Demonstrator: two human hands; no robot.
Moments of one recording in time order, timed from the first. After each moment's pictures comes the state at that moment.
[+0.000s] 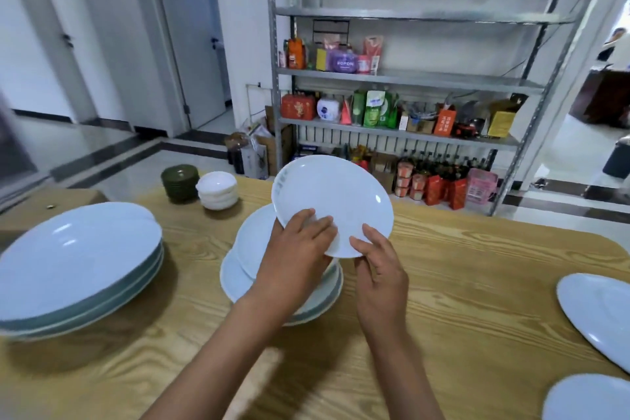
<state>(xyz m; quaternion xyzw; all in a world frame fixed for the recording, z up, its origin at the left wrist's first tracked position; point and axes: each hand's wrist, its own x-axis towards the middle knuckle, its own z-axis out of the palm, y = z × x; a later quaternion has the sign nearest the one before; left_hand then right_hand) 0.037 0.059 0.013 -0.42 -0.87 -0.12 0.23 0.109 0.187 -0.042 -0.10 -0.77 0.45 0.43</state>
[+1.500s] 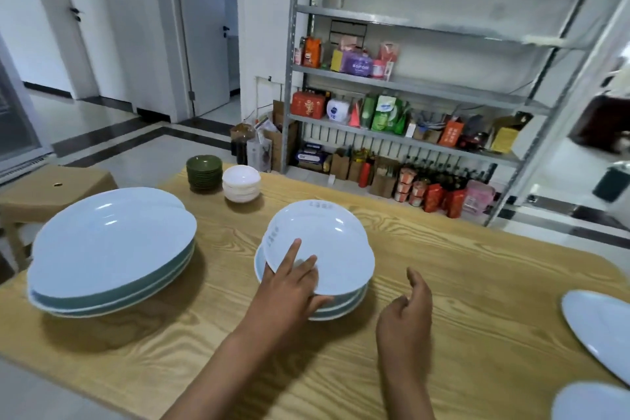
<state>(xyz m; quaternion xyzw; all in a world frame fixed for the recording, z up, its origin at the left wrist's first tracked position) 0.021 -0.014 -0.057 -0.40 -0.90 -0.13 0.15 0.133 0.142 -0.058 -0.38 -0.76 0.40 0.35</state>
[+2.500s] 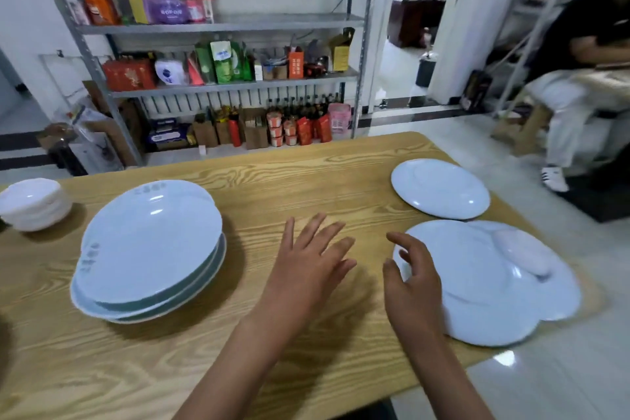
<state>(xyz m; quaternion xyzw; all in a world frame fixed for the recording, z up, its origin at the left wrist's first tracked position) 0.156 0.146 -0.040 -0.65 -0.71 -0.21 0.18 0.306 0.212 -0.044 -0.42 -0.67 0.40 0.45</state>
